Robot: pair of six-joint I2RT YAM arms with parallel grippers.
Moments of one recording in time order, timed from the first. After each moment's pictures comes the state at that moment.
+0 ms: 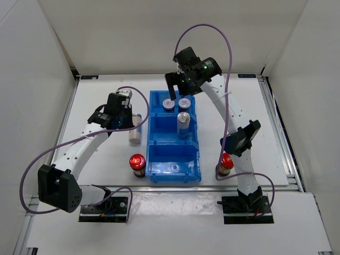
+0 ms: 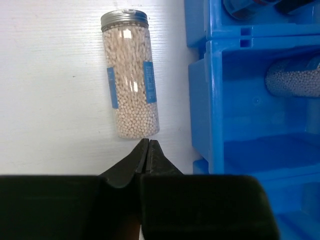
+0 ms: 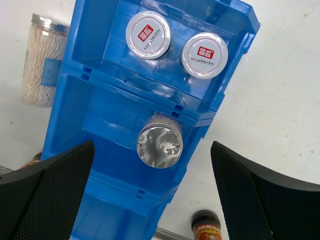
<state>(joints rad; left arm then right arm) -0.35 1.30 1.09 -0.61 -0.06 -0.28 0.65 2.19 2.64 -1.41 0.06 0.23</state>
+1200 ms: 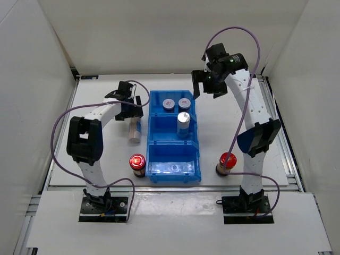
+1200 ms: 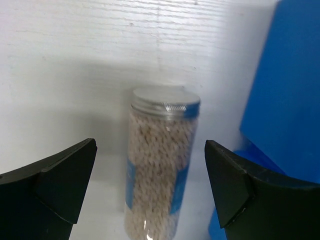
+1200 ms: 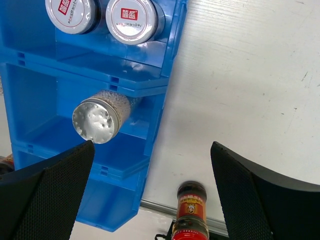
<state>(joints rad) -0.24 1.84 1.38 -0.56 -0.12 -0.34 0.41 2.04 2.37 -1.41 -0.07 0.20</state>
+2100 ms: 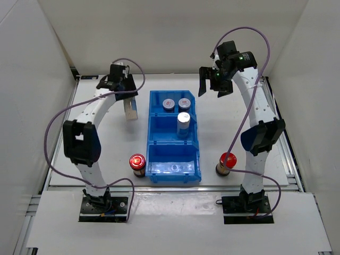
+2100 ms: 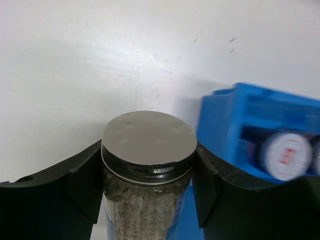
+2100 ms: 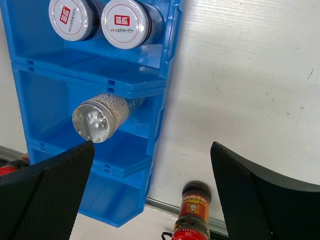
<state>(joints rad) -0.20 1.88 1.61 -0.54 -0.10 -0.38 0.31 2.04 2.37 -1.41 -0.19 0.20</state>
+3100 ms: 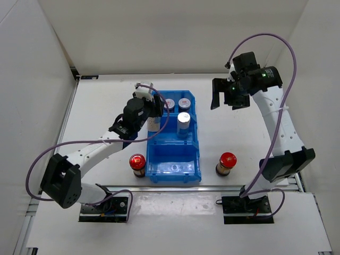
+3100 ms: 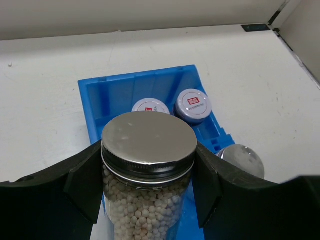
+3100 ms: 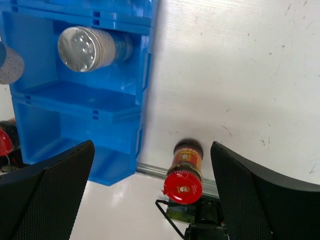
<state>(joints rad) -0.61 1.35 0.93 0.25 -0.23 -0.22 0.31 1.63 2.00 -1.41 -0.12 0.21</state>
